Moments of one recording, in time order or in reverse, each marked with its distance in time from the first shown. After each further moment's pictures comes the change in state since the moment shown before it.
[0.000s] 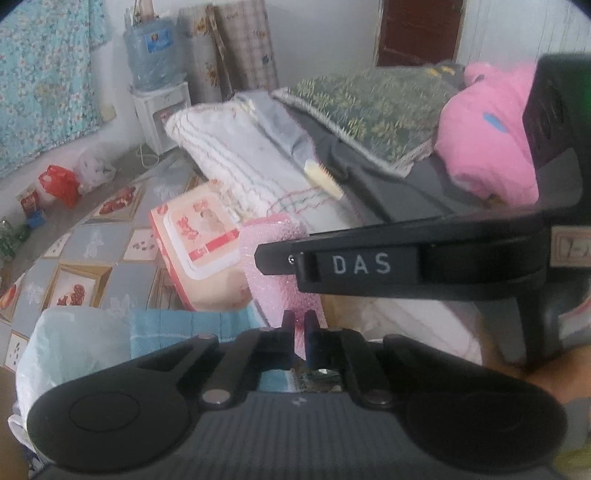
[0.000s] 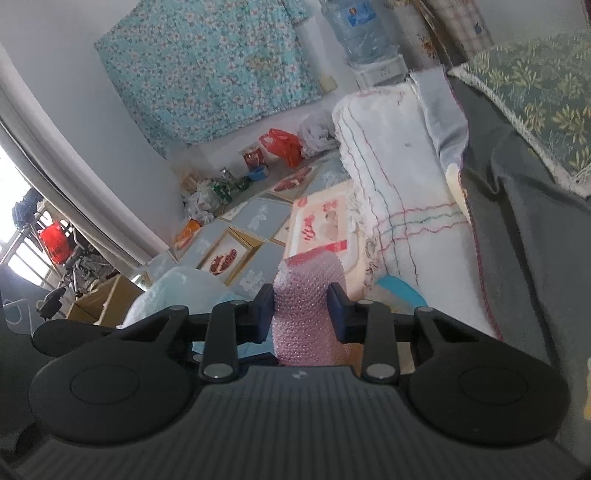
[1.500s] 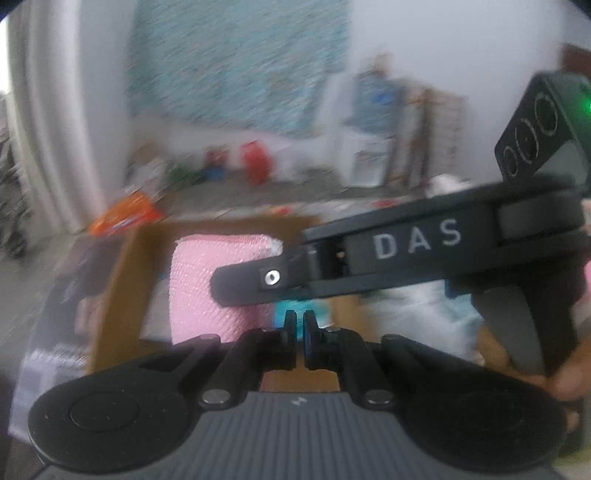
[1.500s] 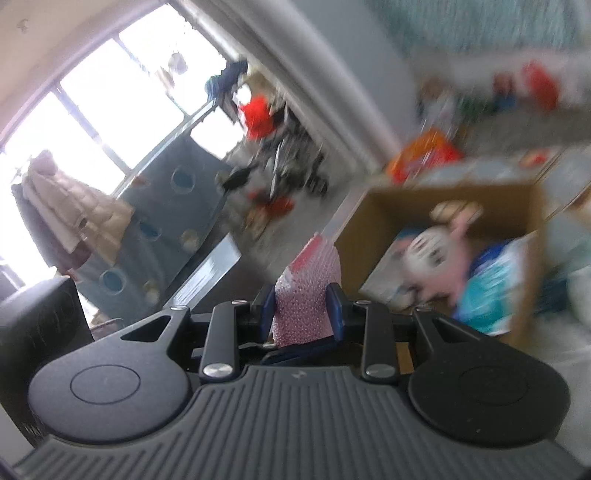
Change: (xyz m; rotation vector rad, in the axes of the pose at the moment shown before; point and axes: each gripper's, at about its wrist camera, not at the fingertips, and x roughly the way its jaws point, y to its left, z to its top) left arm -0.250 0.213 -0.213 -0.526 -0.156 0.384; right arm 0.057 0.433 -0.097 -0.264 0.429 0.618
